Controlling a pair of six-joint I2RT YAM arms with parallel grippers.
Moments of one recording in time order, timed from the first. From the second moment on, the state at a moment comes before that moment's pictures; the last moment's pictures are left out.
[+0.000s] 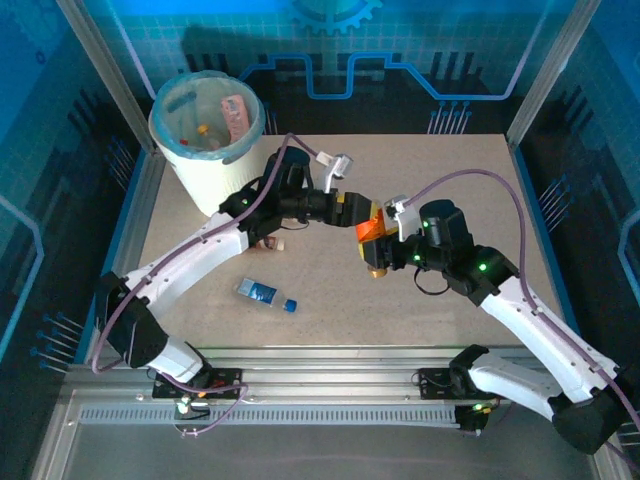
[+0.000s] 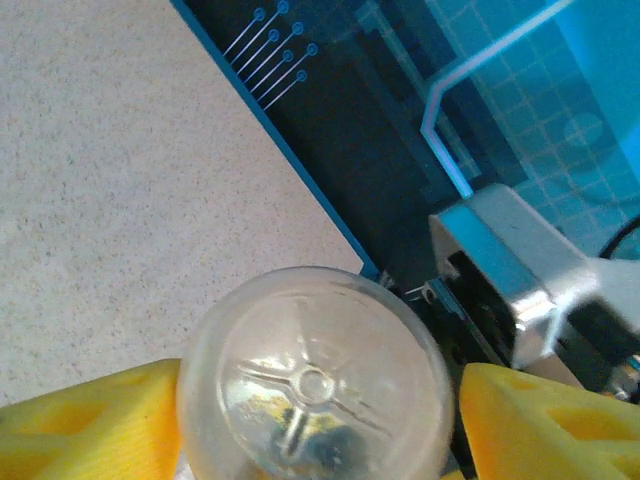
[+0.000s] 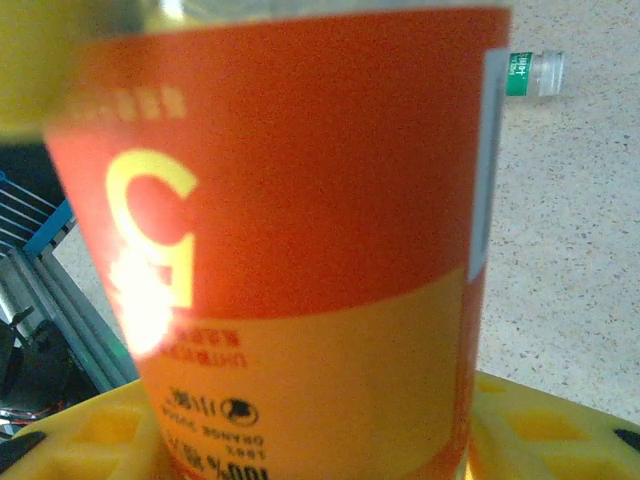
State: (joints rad) left arm -0.65 1.53 1.42 -0.31 0.64 -0.61; right arm 0.58 0.97 0.97 -0.58 -0.27 0.27
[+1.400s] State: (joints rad) left arm -0.05 1.51 2.09 -0.61 0.16 -0.33; right arm 0.77 1.49 1.71 -0.54 -0.22 0.28
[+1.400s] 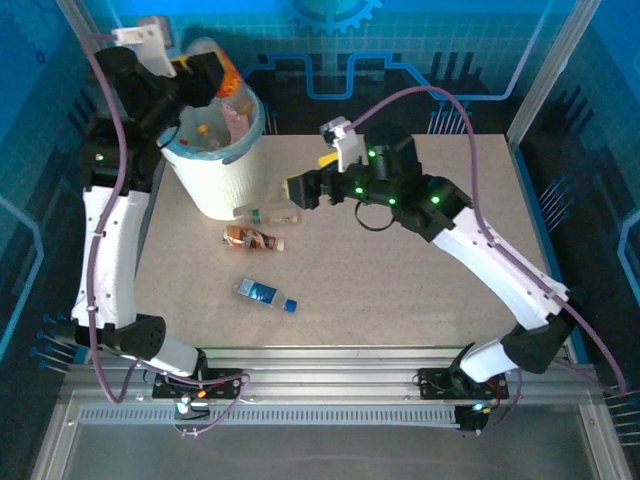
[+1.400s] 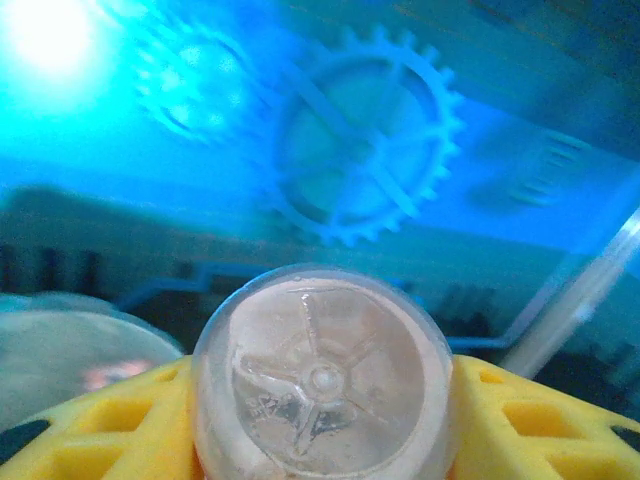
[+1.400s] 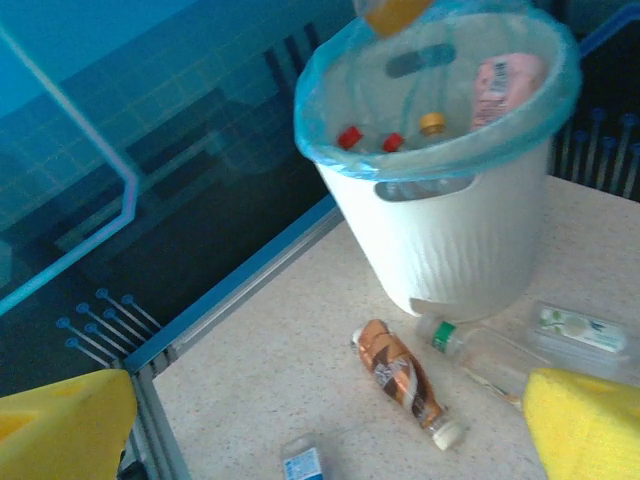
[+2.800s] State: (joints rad) left arm 0.11 1.77 1.91 -0.68 0.31 -0.17; right arm 0.87 1.75 1.91 -0.70 -0.24 0.28
